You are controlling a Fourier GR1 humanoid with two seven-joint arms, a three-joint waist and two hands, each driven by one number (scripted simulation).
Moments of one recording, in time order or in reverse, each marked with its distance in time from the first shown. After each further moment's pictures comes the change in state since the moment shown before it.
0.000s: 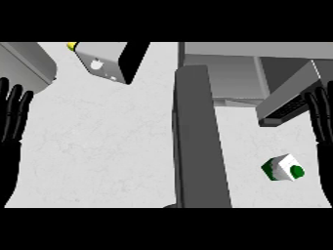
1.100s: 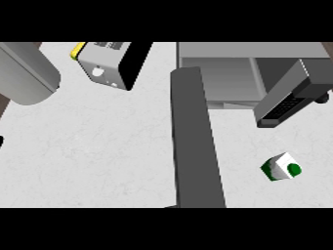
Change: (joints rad) left arm 0.291 -0.008 0.122 -0.192 0.381 -0.192 0.067; right arm 0.249 -0.240 -0.331 0.080 -0.464 0.547 -0.127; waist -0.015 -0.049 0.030
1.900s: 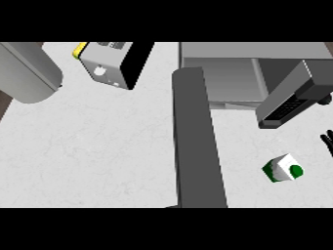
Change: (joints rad) left arm 0.216 -0.024 0.135 -0.046 0.096 -0.179 -0.038; right arm -0.098 0.083 -0.008 0.412 0.377 -0.043 -0.249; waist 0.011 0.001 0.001
